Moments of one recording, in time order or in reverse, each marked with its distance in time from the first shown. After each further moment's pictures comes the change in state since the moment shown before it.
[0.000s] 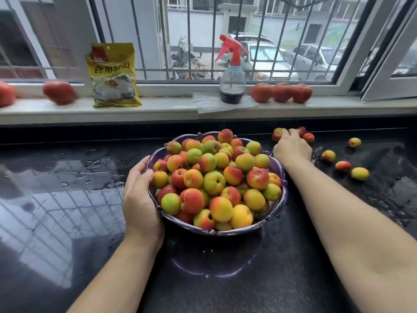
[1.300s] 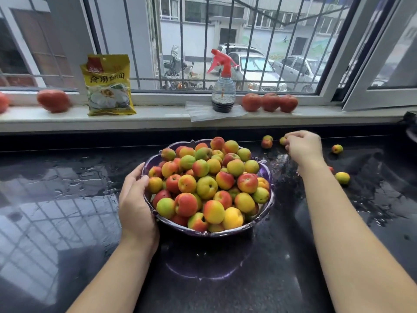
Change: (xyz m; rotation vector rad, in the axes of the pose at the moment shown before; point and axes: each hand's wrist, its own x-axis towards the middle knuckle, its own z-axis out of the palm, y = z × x) left_hand 0.000 0.001 0.000 -0.018 0.024 -0.024; right_hand -0.026 0.018 -0.062 0.946 0.052 0.303
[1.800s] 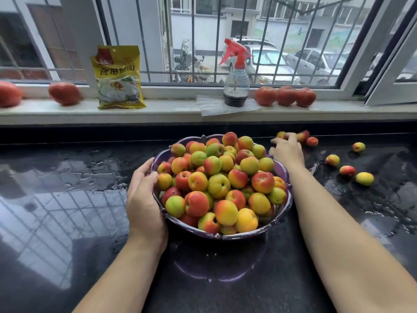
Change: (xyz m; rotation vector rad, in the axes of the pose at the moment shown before) left_hand 0.000 0.000 0.000 -0.003 -0.007 0.018; right_hand 0.016 0.038 0.070 -0.692 -0.131 -0.277
